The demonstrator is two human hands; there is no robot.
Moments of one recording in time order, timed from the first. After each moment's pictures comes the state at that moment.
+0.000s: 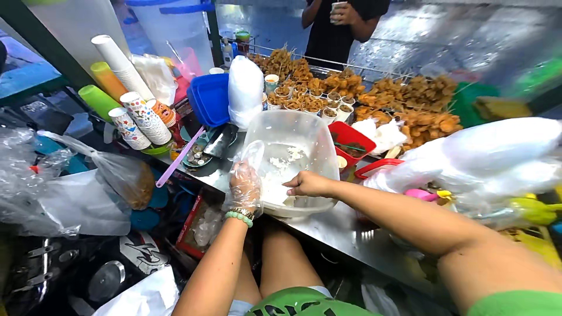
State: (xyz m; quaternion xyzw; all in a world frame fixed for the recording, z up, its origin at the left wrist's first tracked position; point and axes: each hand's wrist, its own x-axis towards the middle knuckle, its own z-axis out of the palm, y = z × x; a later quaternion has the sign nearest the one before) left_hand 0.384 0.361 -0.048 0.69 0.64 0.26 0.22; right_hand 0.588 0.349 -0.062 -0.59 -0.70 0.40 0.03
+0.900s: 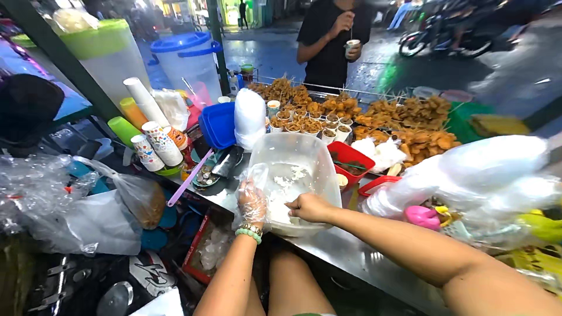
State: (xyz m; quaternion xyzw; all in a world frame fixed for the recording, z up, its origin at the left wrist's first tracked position) left_hand 0.391 0.358 -0.041 0.68 0.67 0.23 0.20; right_hand 0.570 0.334 -0.063 -0.63 -0.71 0.32 -0.02
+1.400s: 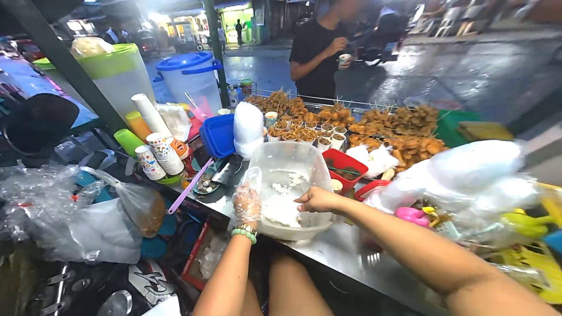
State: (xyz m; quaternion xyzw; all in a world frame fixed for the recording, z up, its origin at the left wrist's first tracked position) left_hand 0.385 0.367 -0.036 0.66 0.66 0.25 0.25; right_hand 0.603 0.331 -0.030 -0.65 -0.62 0.42 0.08
